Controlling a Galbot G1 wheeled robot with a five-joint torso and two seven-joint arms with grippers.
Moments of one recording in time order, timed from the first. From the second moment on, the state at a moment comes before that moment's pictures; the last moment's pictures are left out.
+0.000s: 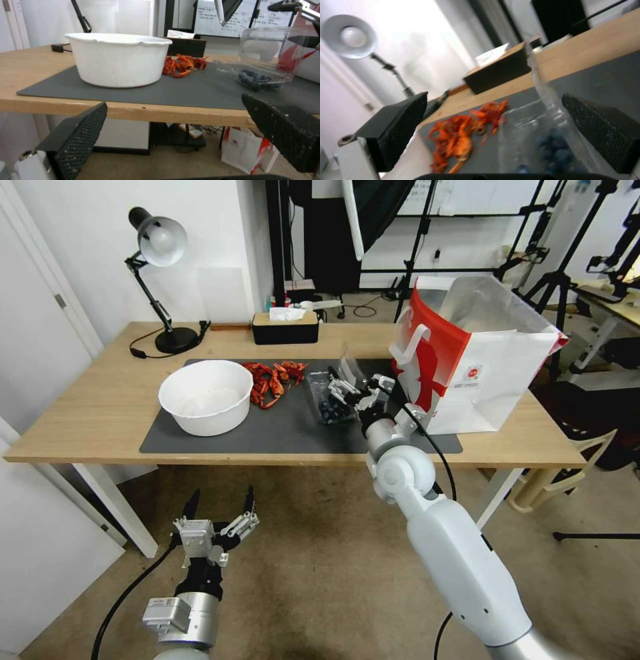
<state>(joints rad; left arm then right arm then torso) 1.81 -1.51 -0.46 -2.20 -0.14 -0.16 -0.06 -0.79 1.32 0.09 1.71 0.90 -0.15 0.22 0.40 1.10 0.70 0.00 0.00</state>
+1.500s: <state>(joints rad) 1.75 -1.43 -0.44 -2.17 -0.24 -0.14 -0.04 -0.66 1.41 0.20 1.59 1.63 -0.34 0.54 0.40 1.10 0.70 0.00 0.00</state>
